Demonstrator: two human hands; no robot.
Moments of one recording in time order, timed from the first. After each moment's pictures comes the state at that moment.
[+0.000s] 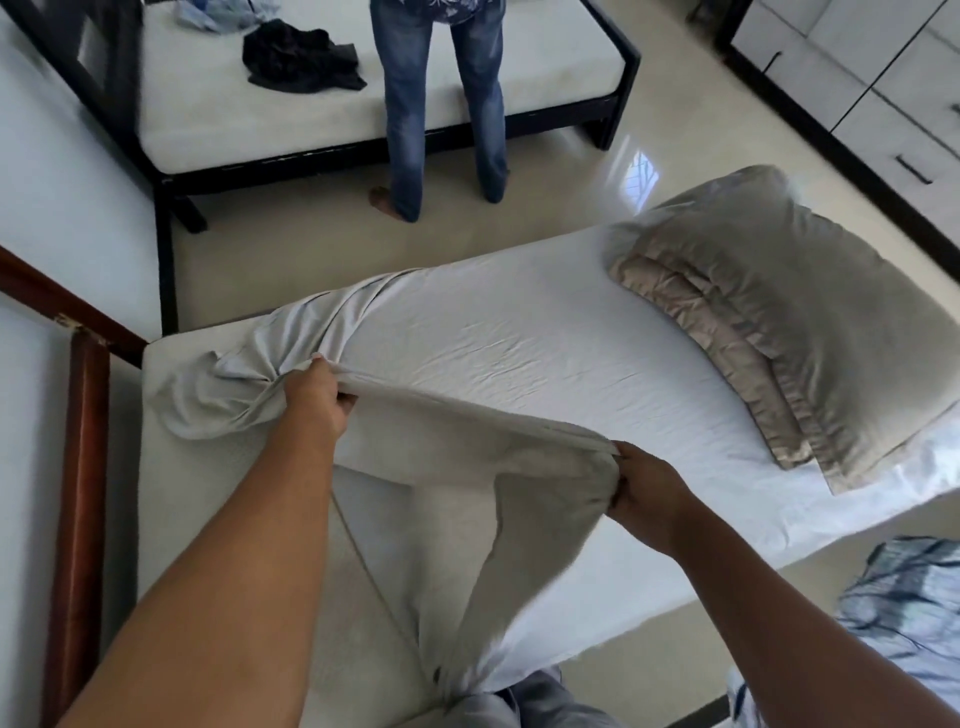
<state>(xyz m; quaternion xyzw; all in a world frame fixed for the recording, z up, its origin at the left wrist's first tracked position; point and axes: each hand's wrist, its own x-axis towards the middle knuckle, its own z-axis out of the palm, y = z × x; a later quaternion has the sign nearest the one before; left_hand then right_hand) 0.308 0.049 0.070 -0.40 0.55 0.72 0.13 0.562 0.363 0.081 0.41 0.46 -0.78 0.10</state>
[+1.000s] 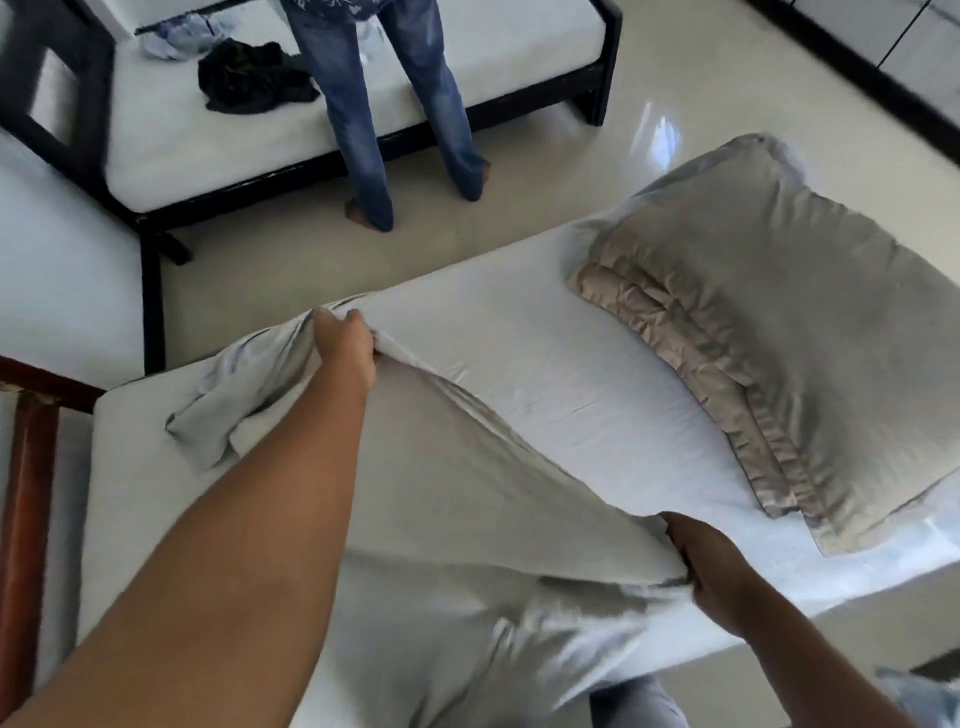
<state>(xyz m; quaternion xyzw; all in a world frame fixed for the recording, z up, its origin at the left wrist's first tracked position) 0.214 0.328 0.029 -0.30 0.70 0.64 0.05 0.597 0.608 0.023 0.49 0.48 -0.70 0.19</state>
